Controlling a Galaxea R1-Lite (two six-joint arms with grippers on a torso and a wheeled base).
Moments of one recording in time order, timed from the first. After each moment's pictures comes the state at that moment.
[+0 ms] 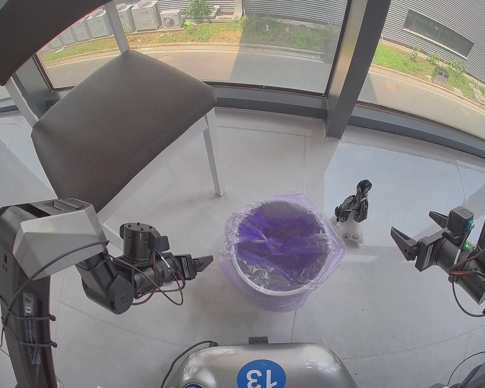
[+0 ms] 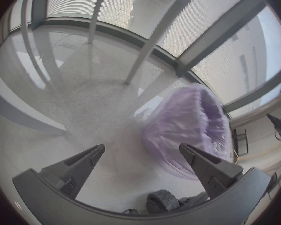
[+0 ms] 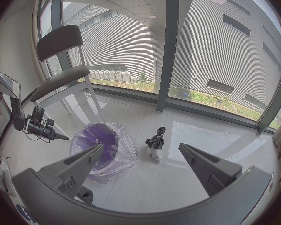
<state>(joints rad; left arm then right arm) -0.34 2.31 -0.75 -1.04 -0.22 -0.31 0.31 1.47 -0.24 -1.05 -0.14 -0.06</state>
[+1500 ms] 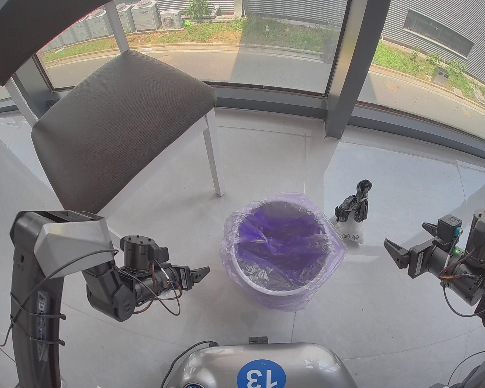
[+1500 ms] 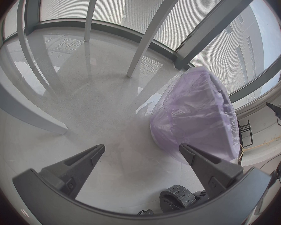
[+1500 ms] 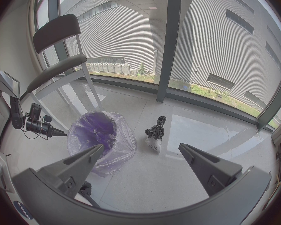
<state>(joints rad) -0.29 2.39 -0.74 -1.12 -0.21 -0.23 0.29 1.56 -0.23 -1.05 -0.14 -0.06</state>
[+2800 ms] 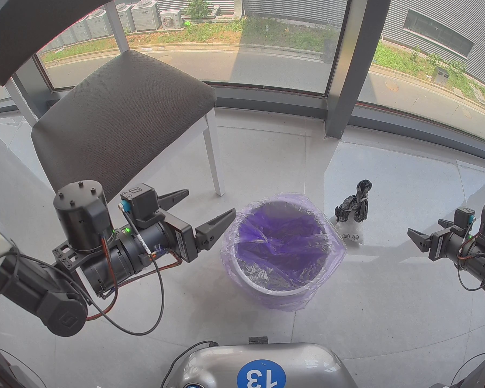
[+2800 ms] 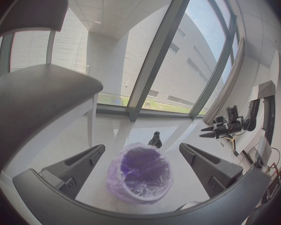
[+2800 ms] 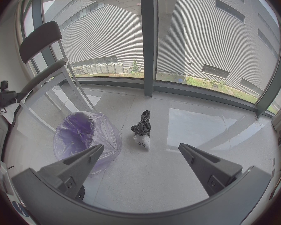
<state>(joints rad) -0.54 1.73 -0.55 -1.18 -0.19 -0.04 -0.07 1.66 -0.29 -1.06 0.17 -0.06</state>
